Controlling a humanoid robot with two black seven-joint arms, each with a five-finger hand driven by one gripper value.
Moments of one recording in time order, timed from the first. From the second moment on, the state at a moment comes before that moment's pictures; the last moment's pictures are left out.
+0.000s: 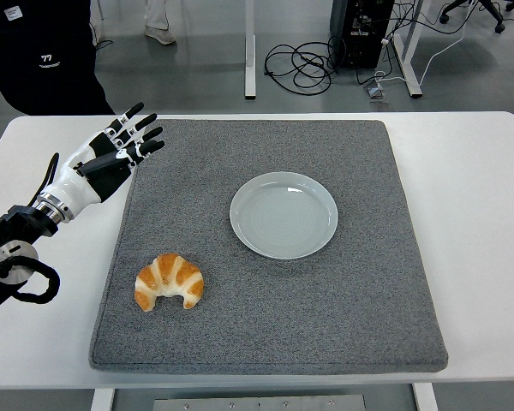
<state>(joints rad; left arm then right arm) -0.71 0.53 -0.52 -1.10 0.02 -0.24 -0.34 -0.10 0.00 0.01 0.14 -0.08 -0.05 0.23</state>
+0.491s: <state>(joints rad) -0.71 0.53 -0.52 -1.10 0.02 -0.23 -0.33 -0.10 0.00 0.01 0.14 -0.08 -0.05 0.23</state>
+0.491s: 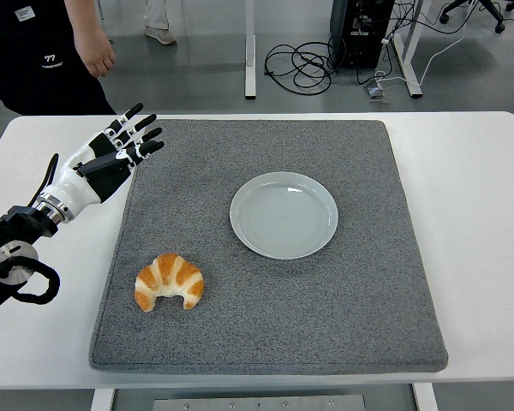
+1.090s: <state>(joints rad) -0.71 0.64 -0.48 -1.27 0.09 -0.10 -0.34 -0.10 0.00 0.01 0.14 -0.08 -0.05 0.23</state>
